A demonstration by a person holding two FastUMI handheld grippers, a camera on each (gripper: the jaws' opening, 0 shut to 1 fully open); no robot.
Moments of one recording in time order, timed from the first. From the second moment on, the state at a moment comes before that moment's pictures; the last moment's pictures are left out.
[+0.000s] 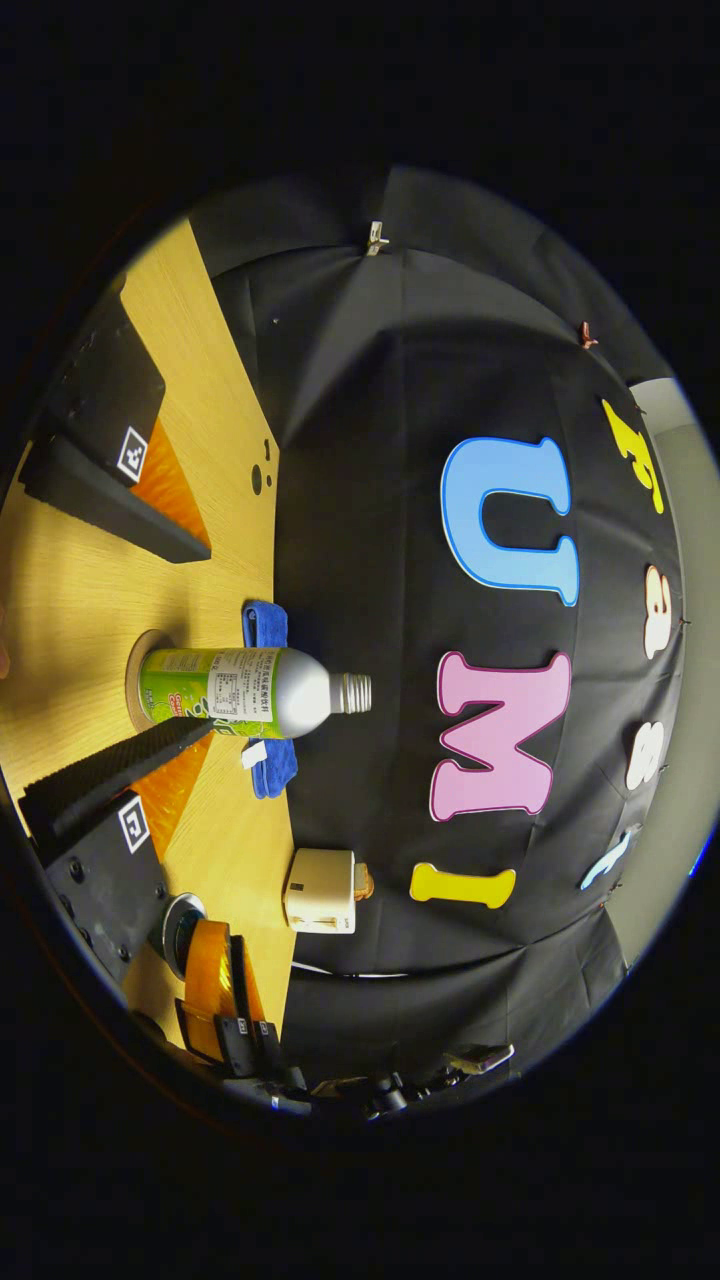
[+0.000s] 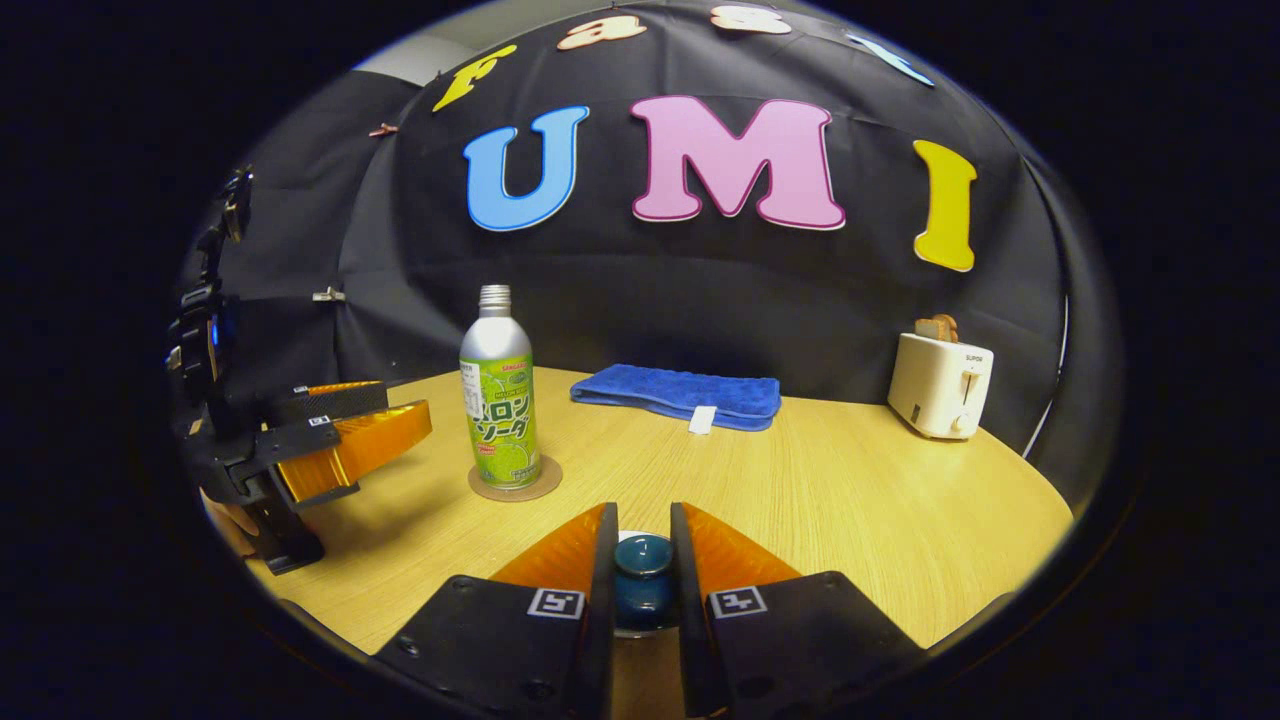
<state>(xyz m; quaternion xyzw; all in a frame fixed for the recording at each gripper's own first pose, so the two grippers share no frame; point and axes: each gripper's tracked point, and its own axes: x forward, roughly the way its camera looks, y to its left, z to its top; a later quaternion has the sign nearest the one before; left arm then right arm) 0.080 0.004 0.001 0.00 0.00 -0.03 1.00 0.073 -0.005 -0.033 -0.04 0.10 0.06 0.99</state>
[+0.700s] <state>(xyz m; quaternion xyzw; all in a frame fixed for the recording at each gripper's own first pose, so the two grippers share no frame) 0.073 0.005 0.000 0.00 0.00 -0.03 1.00 0.050 -0.015 0.001 -0.01 0.00 0.04 1.00</state>
